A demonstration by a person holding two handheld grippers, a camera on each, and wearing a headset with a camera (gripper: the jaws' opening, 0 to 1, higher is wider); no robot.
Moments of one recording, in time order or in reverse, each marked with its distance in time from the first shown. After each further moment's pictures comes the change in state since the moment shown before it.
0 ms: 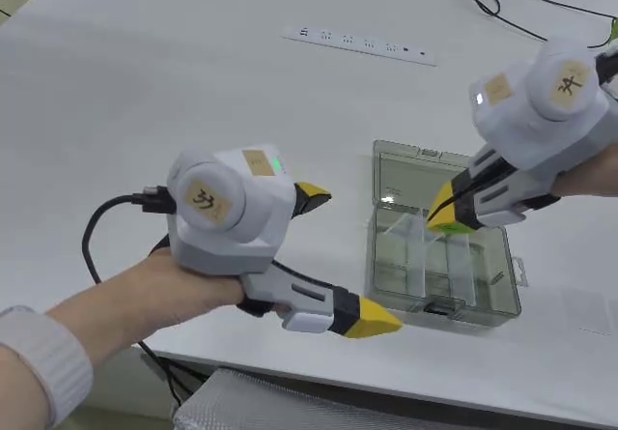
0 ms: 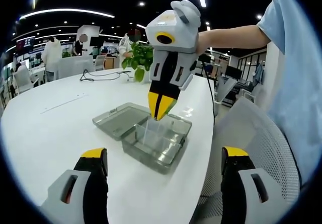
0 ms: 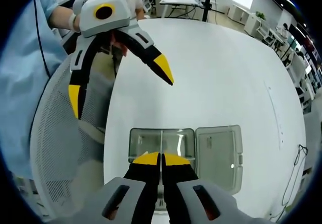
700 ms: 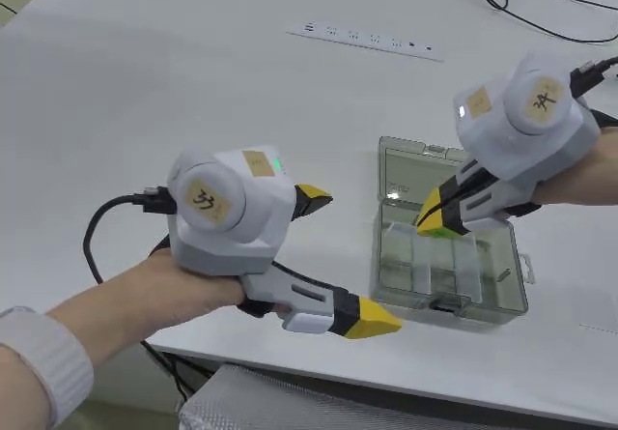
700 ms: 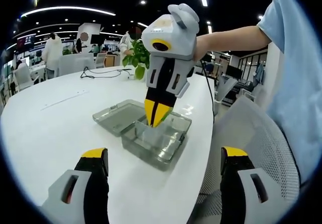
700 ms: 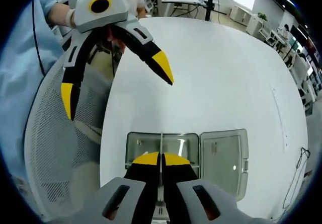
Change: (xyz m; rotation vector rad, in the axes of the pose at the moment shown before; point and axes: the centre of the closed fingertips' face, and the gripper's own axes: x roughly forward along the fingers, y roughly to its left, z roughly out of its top) left arm -0.002 0.001 -0.006 -0.014 0.012 0.000; right arm 0.020 -0.001 0.002 -0.008 -0.008 0.007
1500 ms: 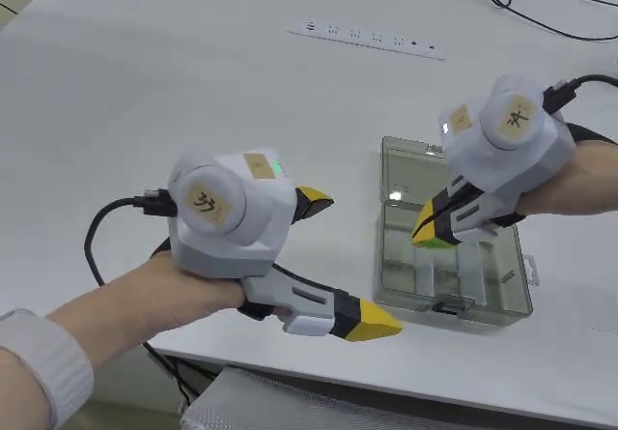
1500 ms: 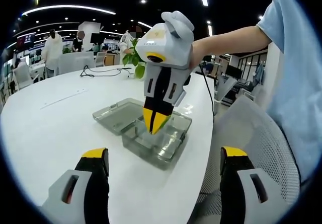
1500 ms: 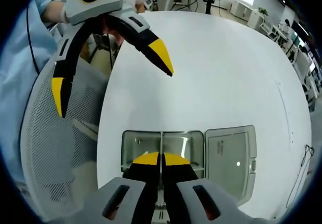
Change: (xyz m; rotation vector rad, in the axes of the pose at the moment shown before) left arm -0.001 0.004 -0.002 -0.006 0.006 -0.005; right arm 0.020 0.001 -0.005 0.019 0.030 0.024
